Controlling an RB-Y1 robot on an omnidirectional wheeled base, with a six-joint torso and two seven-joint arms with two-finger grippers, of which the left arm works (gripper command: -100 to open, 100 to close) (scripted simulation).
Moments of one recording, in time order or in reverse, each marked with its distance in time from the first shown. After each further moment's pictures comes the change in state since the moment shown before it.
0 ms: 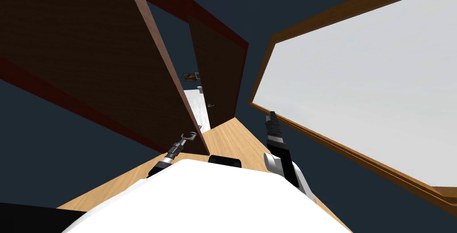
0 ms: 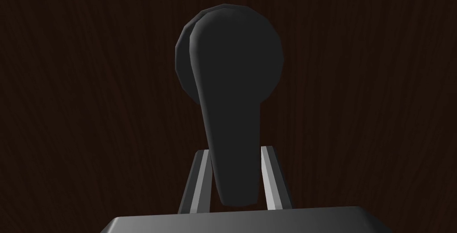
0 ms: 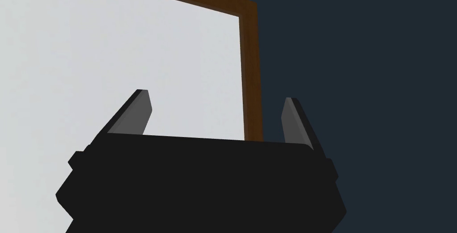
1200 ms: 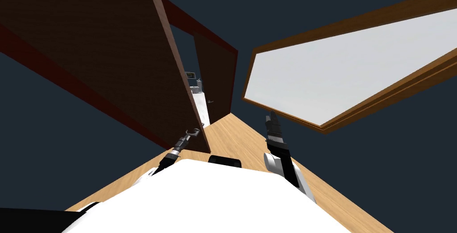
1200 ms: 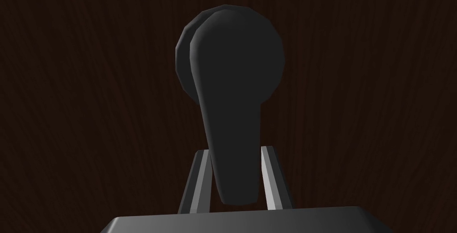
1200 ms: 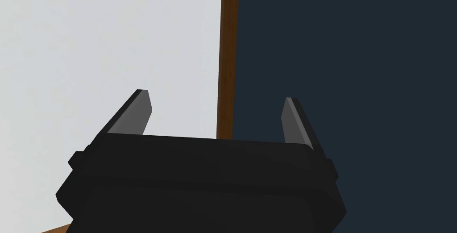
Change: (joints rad) arm -0.079 -0.031 0.026 -0.011 -0.037 0.093 -0.013
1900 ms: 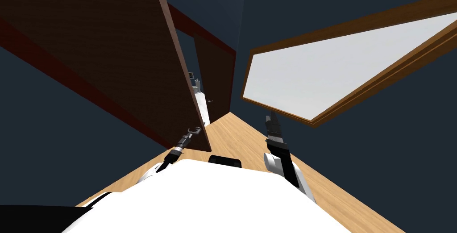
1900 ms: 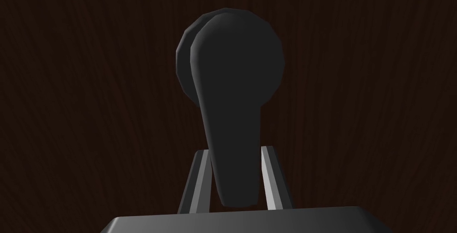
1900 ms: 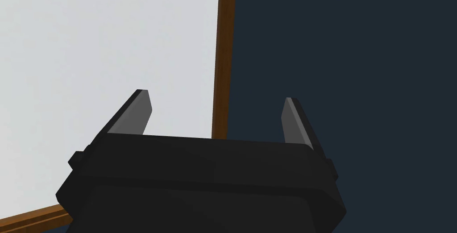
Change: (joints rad) arm -0.057 -0.017 0.010 0.030 -0.015 0.027 -0.008
